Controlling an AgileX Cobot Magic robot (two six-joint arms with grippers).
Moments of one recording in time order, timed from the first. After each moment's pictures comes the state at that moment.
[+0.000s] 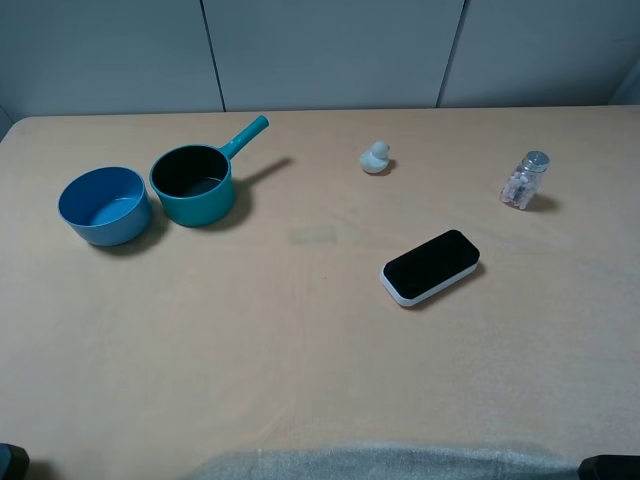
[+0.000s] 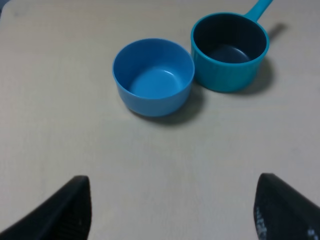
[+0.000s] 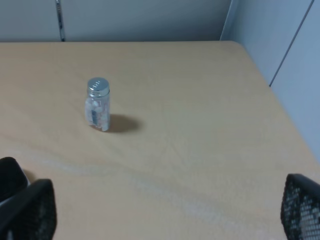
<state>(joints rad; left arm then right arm) 0.02 -0.01 -0.50 -0.04 1.05 0.10 -0.06 -0.01 -0.50 -0.05 1.02 -0.04</state>
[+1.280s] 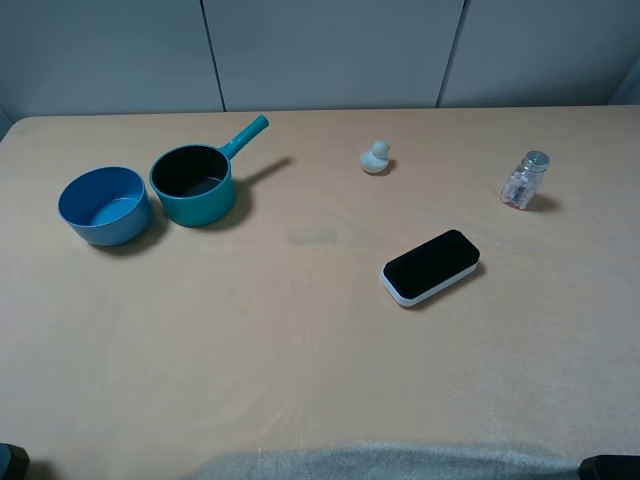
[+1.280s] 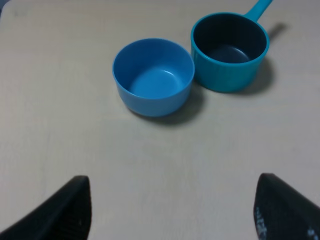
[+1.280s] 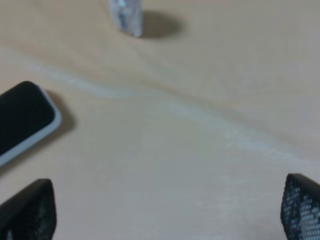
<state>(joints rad) 0.02 -0.01 -0.50 -0.04 1.05 0.10 -0.06 0.67 -0.59 0.06 0.95 -0.02</state>
